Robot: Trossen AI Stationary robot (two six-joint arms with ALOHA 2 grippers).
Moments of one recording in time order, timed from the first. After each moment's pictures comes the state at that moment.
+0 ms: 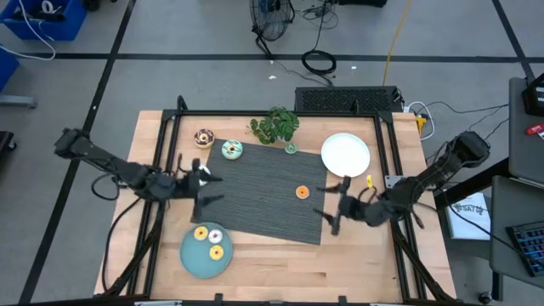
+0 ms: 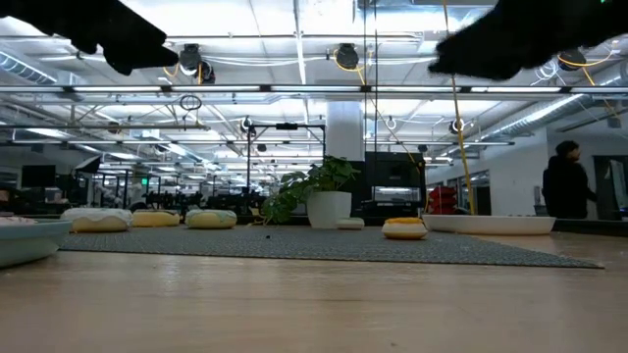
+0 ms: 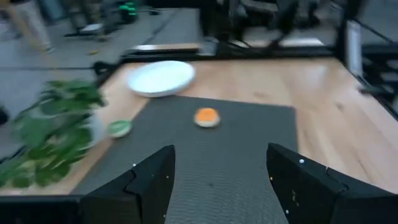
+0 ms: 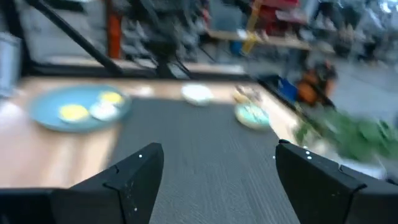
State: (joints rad) left arm -0.42 0.72 0.45 -0.05 -0.52 -0.13; right arm 0.57 1.19 0.43 0.52 0.86 0.07
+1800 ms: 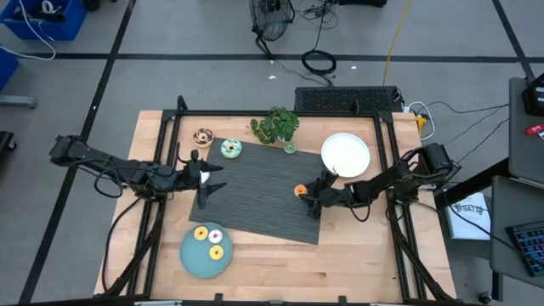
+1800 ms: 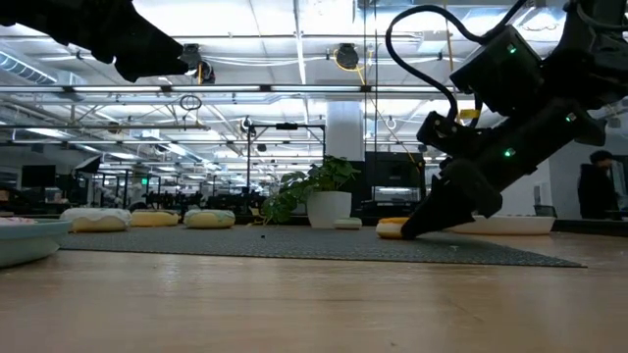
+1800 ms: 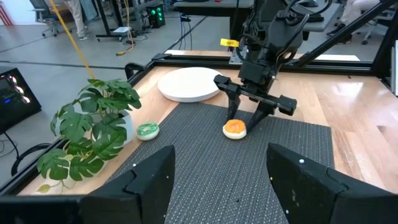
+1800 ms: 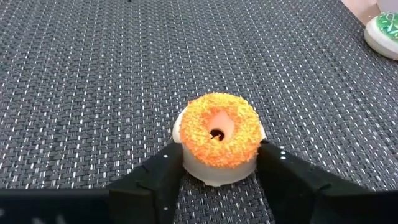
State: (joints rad) left arm -0.28 0.69 0.42 0.00 -0.50 -0.11; right arm 0.17 1.68 0.43 0.54 0.44 0.30
